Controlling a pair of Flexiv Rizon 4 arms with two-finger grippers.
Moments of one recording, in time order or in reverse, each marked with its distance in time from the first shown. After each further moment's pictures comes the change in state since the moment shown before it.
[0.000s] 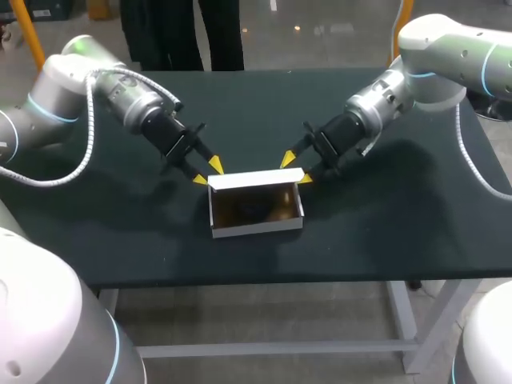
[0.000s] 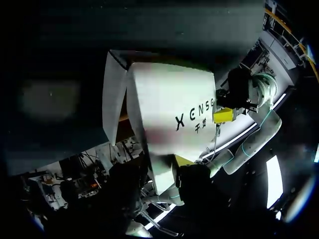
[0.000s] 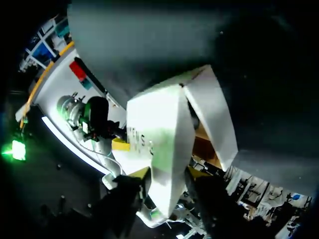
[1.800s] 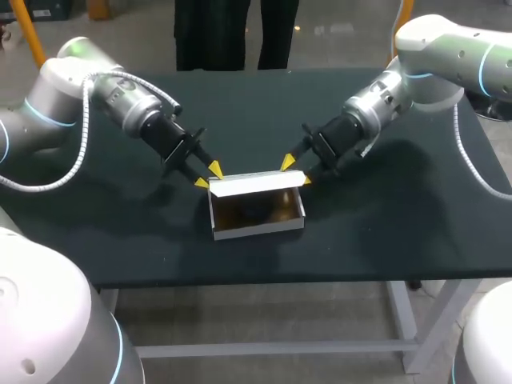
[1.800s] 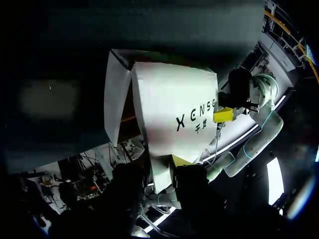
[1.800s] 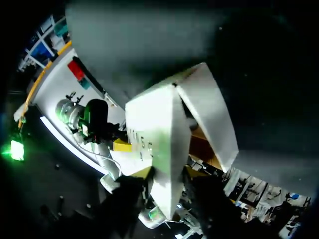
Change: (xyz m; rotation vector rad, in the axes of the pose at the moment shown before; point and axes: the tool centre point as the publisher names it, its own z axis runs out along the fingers) left arm -0.005 0.003 0.007 0.032 -0.001 -0.005; right arm -0.004 0.001 0.004 0.006 -0.016 0.000
